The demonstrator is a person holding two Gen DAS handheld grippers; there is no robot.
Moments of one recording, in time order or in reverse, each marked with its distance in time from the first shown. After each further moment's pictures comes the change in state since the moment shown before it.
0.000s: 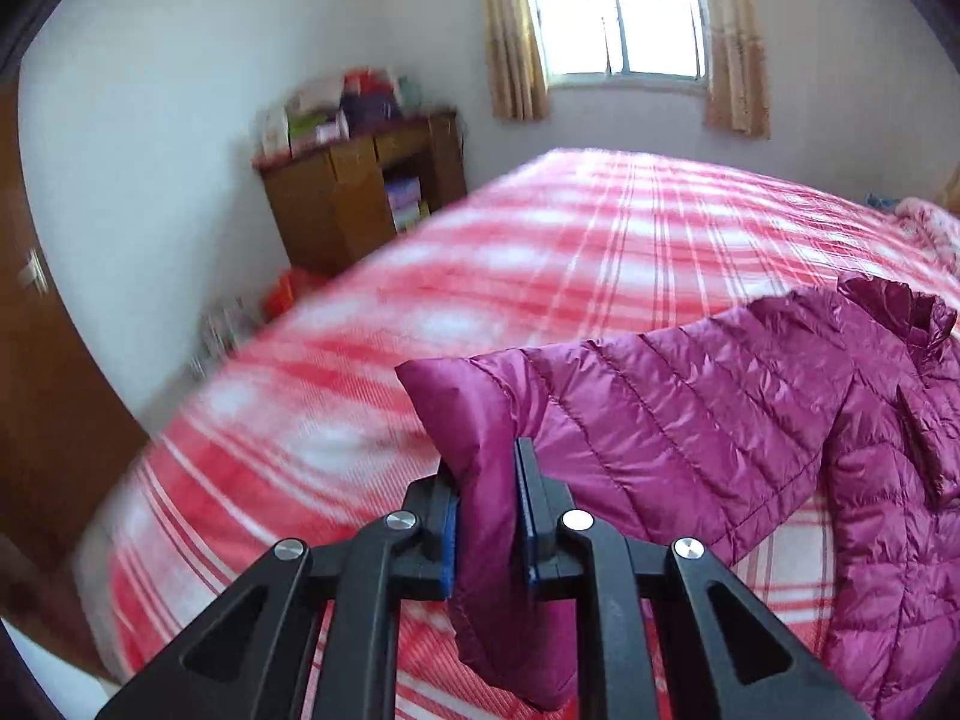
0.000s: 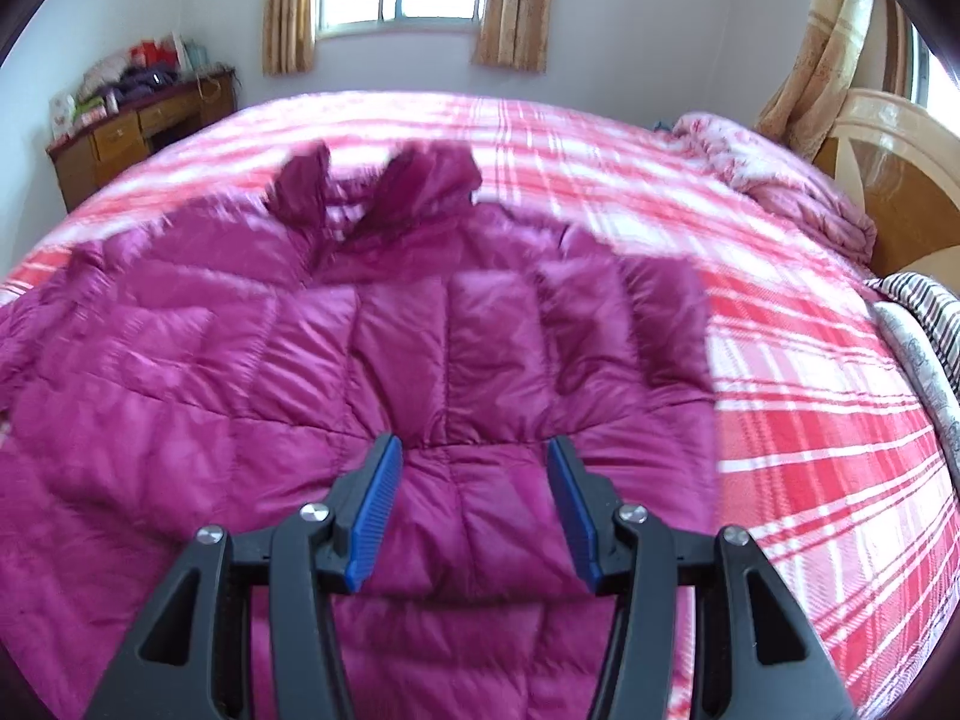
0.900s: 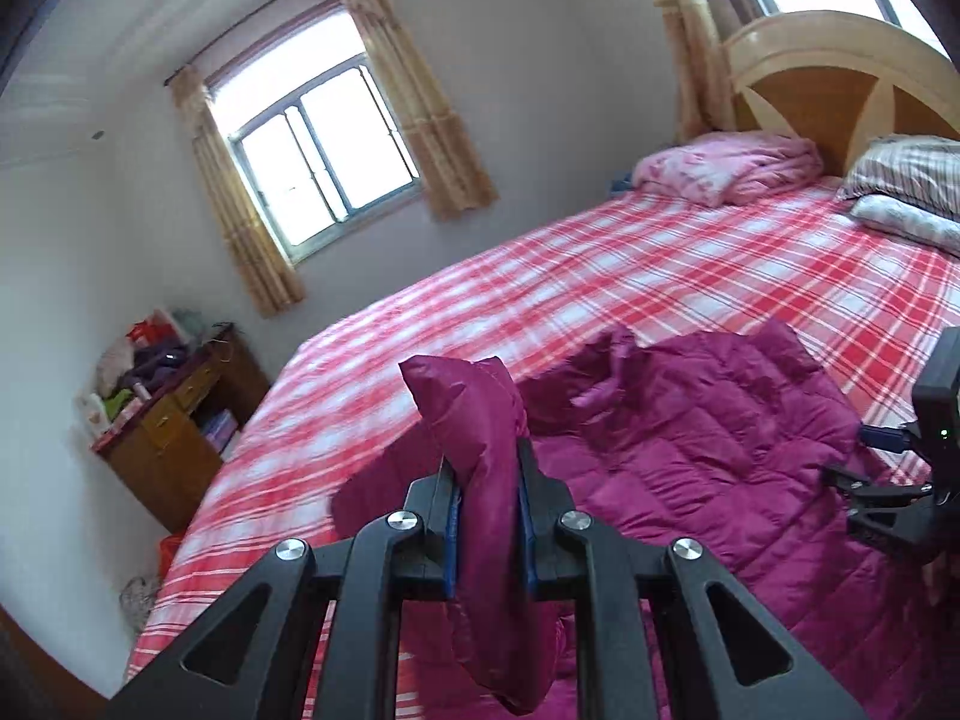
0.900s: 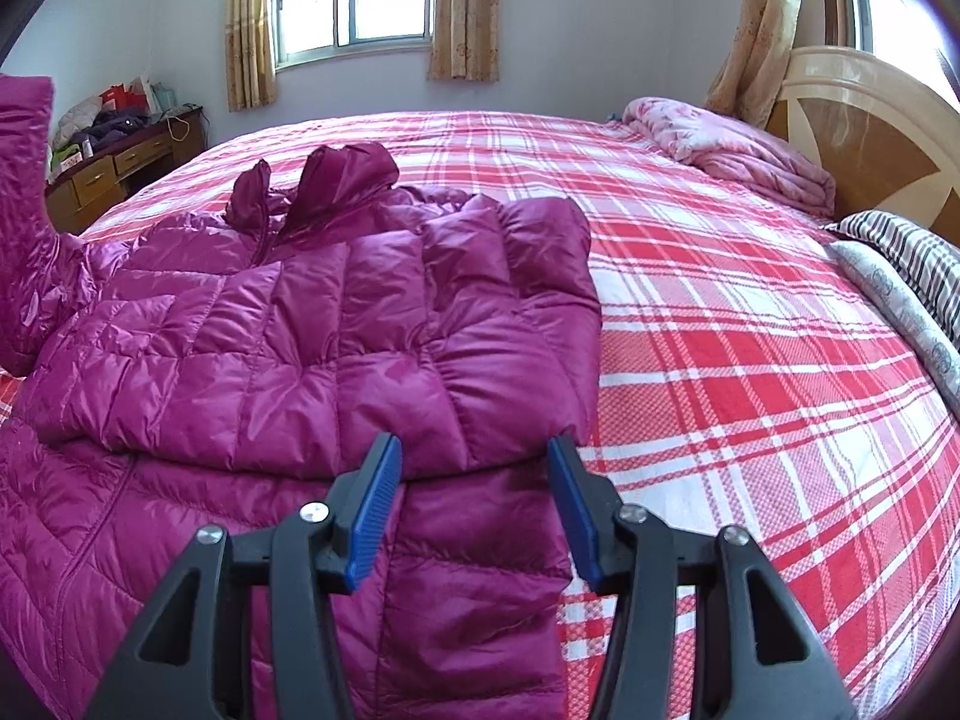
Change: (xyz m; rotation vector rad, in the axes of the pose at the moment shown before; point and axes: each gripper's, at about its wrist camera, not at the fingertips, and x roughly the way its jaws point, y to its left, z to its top) left arm -0.130 -0.309 0.054 0.486 -0.285 -0.385; right arm -0.005 -0.045 -0.046 0.125 -0.002 -0.021
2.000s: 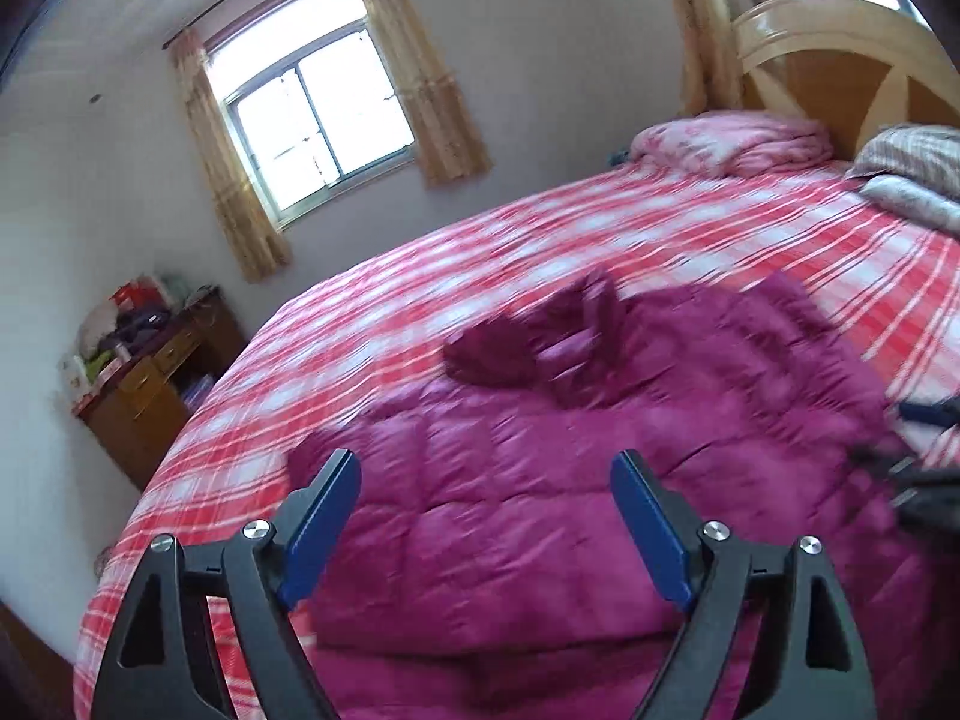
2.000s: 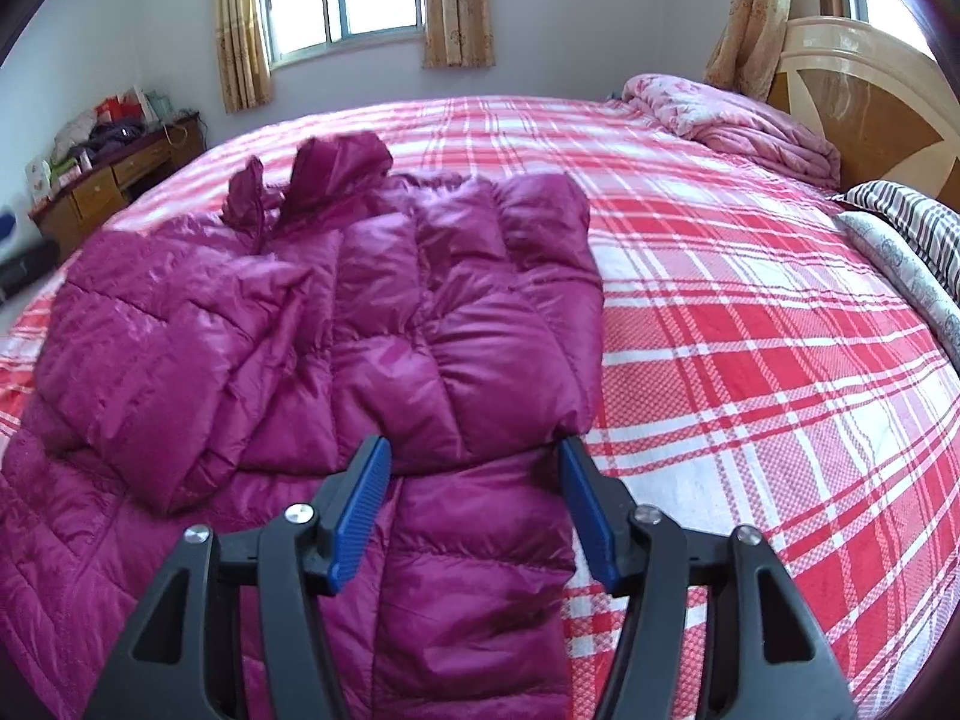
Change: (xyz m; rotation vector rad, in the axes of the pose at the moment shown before) left arm 0.059 -0.014 -0.044 -0.061 0.077 0.030; right arm -0.010 -0.010 -0.001 0.061 -0.012 0.028
